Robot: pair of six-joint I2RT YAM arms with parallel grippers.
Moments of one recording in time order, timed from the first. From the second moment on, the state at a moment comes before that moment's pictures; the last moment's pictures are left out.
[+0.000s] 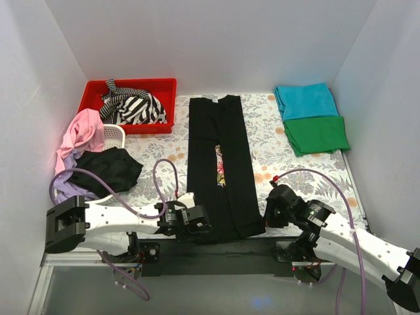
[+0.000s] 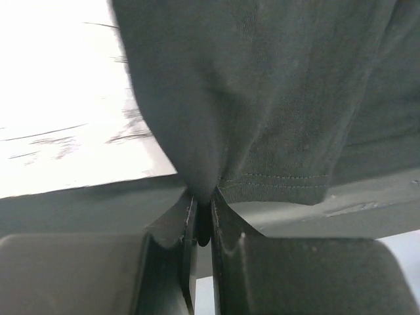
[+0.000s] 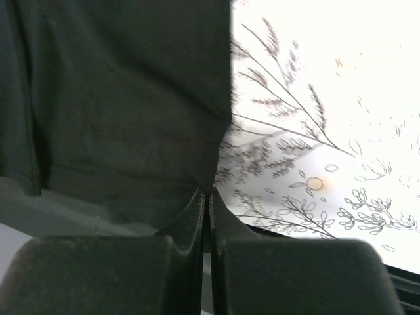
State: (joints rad) left arm -1.33 1.25 0.61 -0.62 -0.17 -1.37; right arm 0.87 0.65 0.38 -0.76 0.01 0.85
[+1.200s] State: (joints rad) left arm -1.33 1.20 0.60 -0.82 -0.30 -1.35; right arm 0.87 0.73 0.40 -0.67 -0.04 0.84
